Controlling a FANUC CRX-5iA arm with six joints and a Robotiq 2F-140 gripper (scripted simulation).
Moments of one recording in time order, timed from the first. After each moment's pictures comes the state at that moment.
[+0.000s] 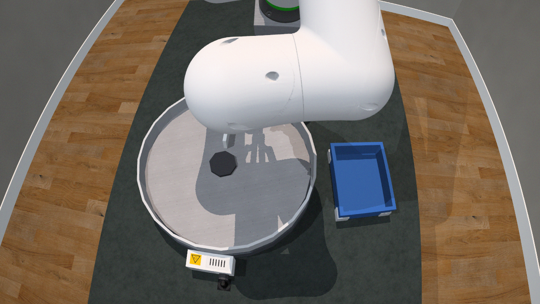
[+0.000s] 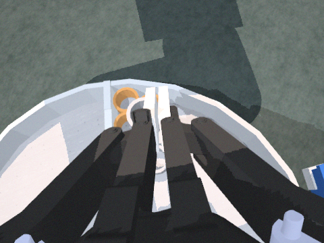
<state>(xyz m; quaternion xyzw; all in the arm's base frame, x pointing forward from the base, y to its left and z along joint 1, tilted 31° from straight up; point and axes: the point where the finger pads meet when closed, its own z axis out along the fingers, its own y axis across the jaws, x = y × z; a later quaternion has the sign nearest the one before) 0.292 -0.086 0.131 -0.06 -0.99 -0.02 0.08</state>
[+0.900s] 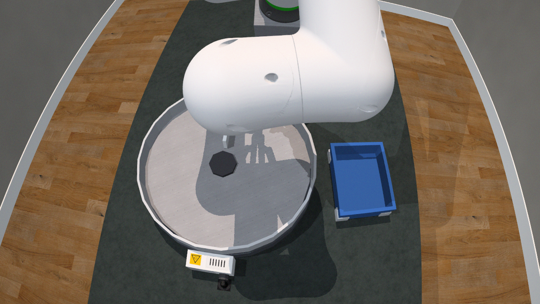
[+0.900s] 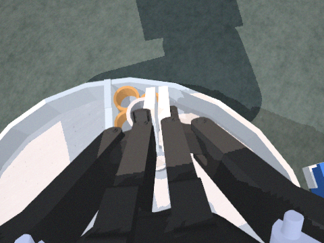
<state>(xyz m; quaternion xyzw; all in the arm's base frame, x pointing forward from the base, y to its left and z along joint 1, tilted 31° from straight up) 0.293 -0.087 0.132 -0.06 -0.99 -0.02 0.08</state>
